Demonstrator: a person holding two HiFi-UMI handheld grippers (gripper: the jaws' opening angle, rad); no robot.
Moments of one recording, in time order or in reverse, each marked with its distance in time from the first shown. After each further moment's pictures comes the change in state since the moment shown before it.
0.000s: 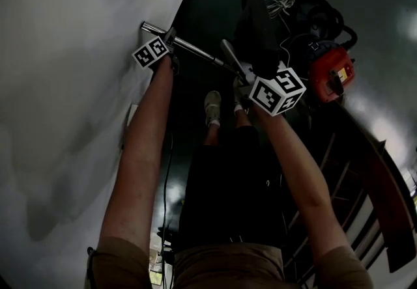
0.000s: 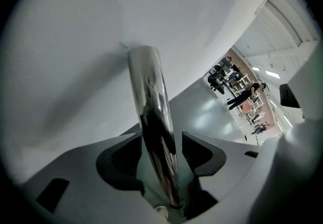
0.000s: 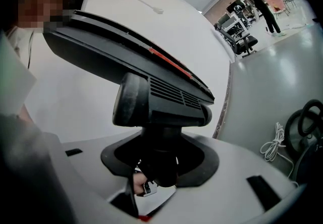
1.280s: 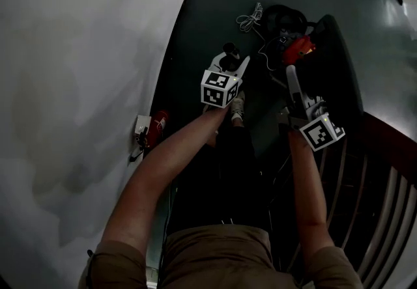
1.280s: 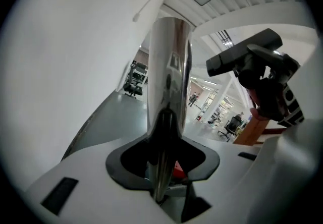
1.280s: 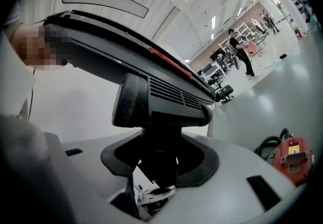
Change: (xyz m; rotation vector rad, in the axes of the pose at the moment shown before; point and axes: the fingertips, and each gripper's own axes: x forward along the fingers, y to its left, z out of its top) left arm -0.251 -0.406 -0.131 0.667 -0.117 -0.611; right arm -0.330 0.111 0.123 -0.059 -0.466 -0.160
